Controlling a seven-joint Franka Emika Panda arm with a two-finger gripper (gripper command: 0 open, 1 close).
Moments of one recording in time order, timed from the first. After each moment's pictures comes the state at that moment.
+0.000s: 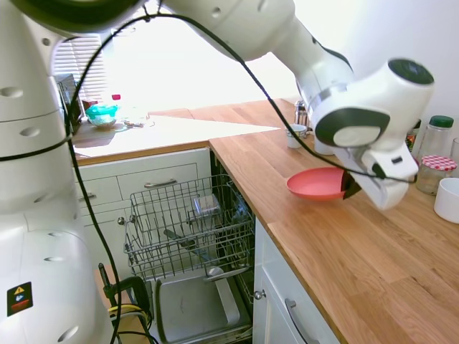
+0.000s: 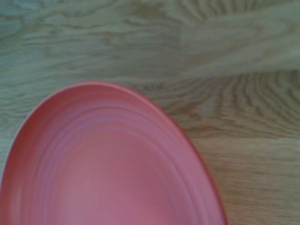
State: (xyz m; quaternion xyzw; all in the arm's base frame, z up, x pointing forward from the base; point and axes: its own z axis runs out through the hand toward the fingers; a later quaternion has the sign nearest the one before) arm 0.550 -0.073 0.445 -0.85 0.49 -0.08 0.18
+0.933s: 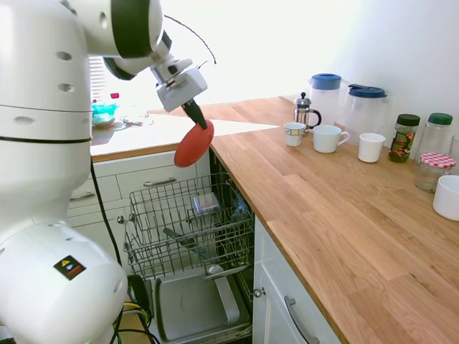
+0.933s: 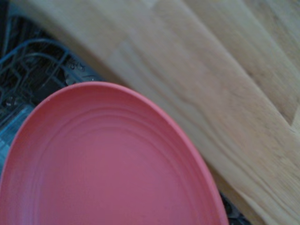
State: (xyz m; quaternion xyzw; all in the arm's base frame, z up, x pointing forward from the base) arm 0.392 0.517 0.403 -0.93 0.18 -0.26 -0.20
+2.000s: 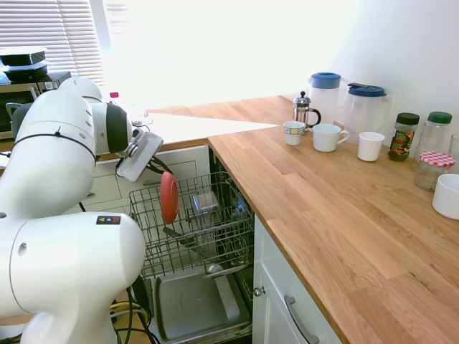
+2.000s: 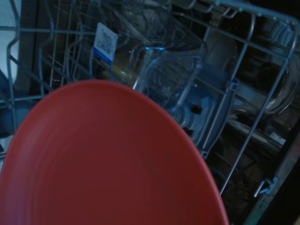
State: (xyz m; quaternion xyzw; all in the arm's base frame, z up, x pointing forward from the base) arm 0.325 0.650 0.192 -0.83 -0.22 -0.21 -0.47
